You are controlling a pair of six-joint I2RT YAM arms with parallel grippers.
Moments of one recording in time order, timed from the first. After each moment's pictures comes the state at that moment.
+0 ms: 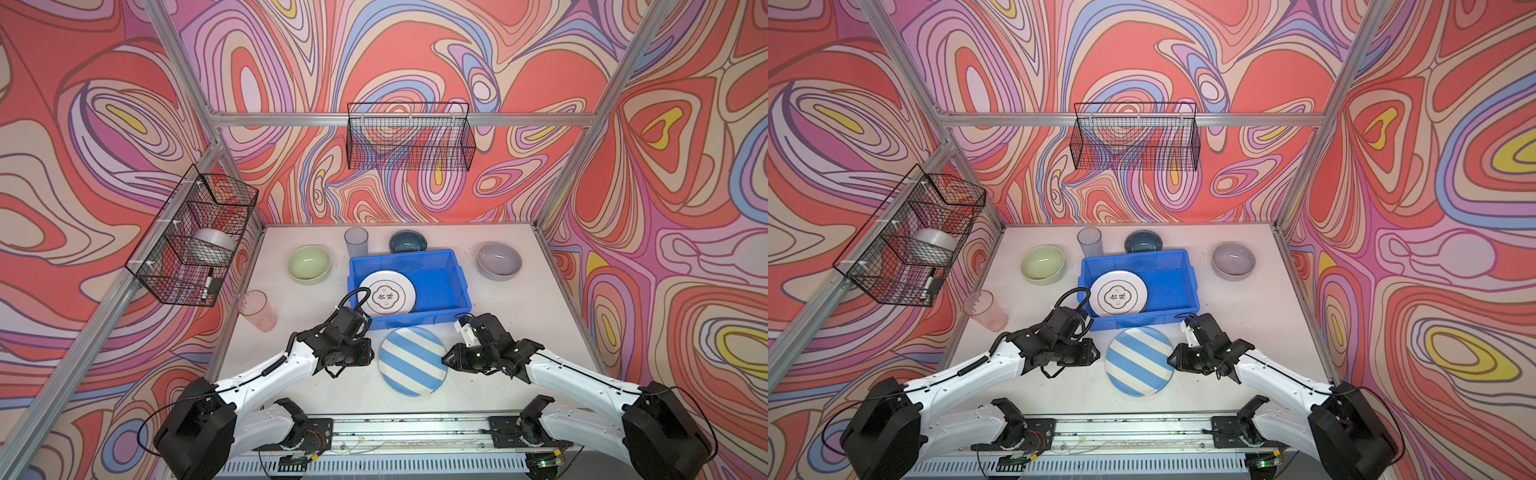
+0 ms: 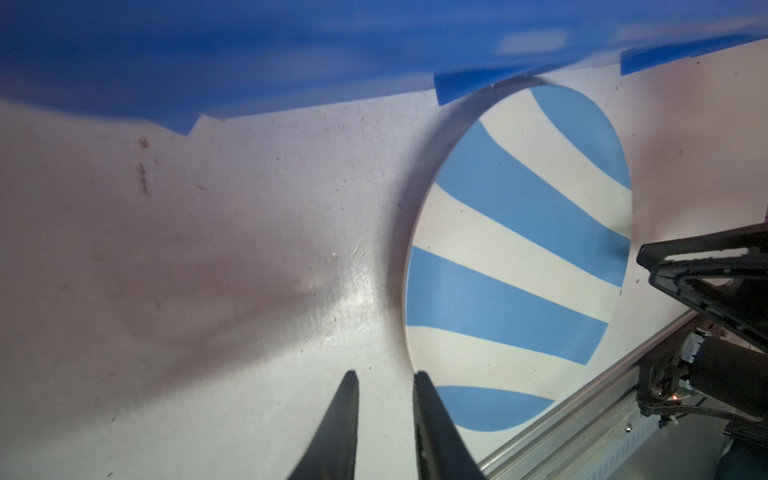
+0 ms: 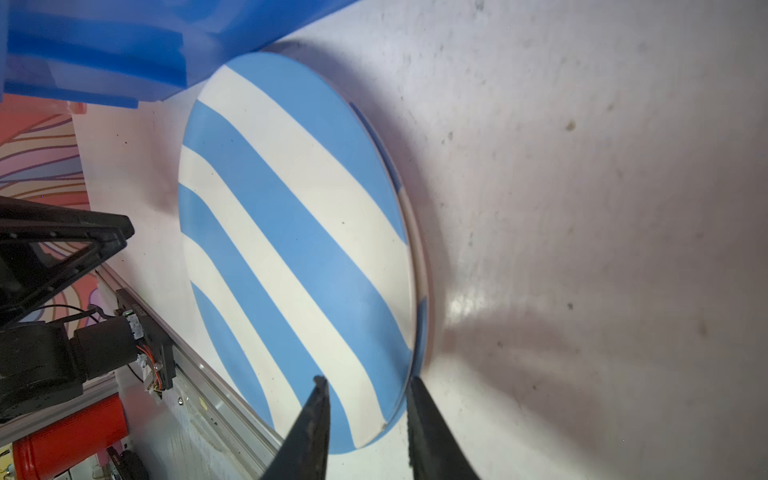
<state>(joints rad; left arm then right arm) -0.66 1.17 0.58 -0.48 0.22 -0.68 0.58 1.11 0.42 -0.31 -0.40 0.69</state>
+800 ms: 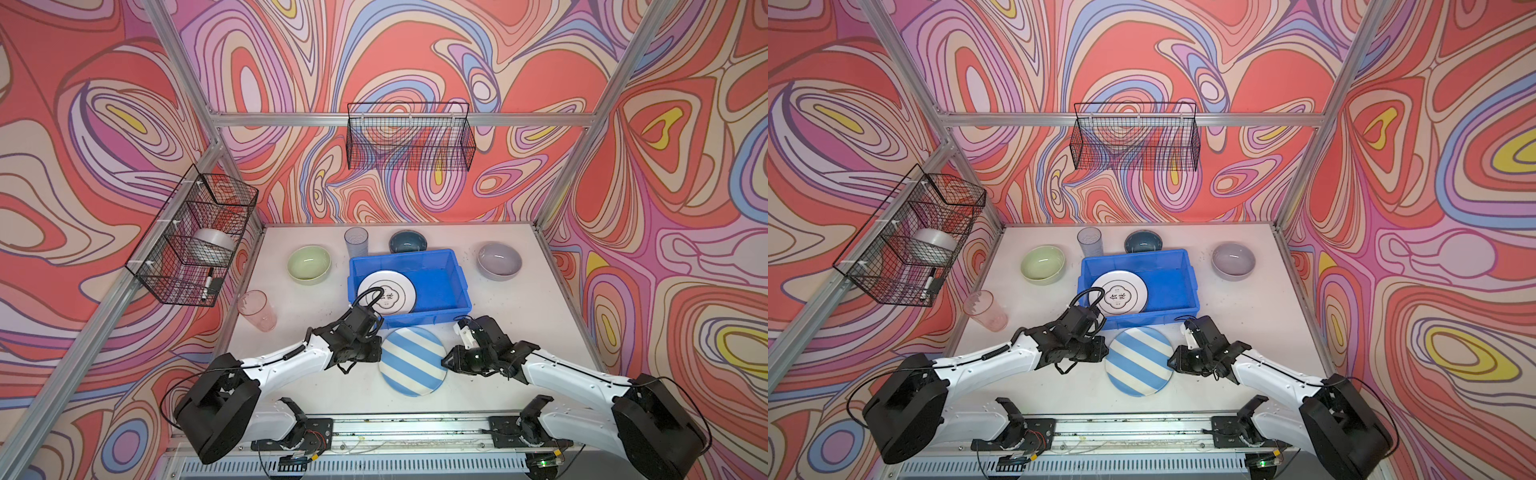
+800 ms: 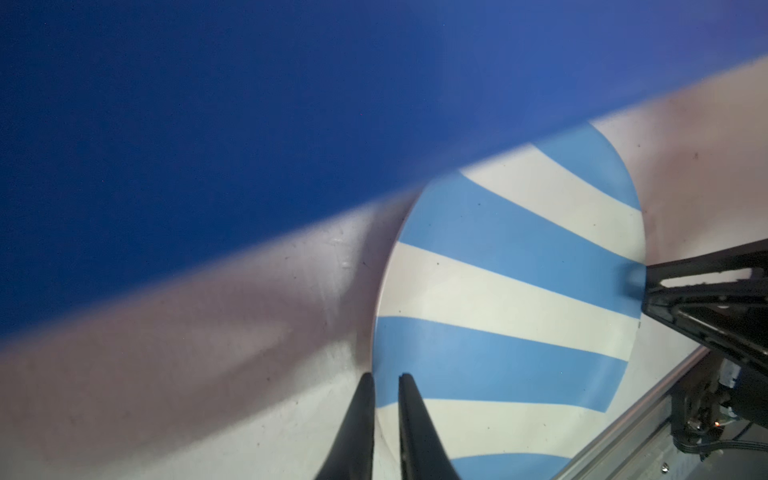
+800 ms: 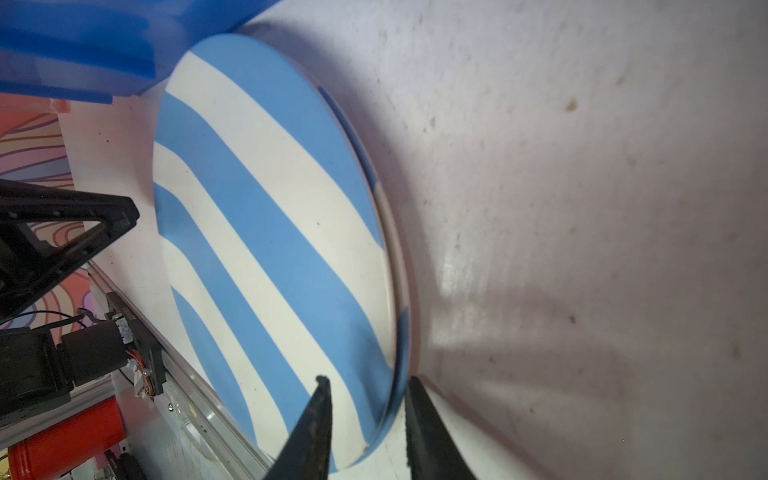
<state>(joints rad) -0.72 1.32 0.61 -0.34 0.17 -0.66 0.58 1.14 0.38 -0.25 -0.40 0.70</state>
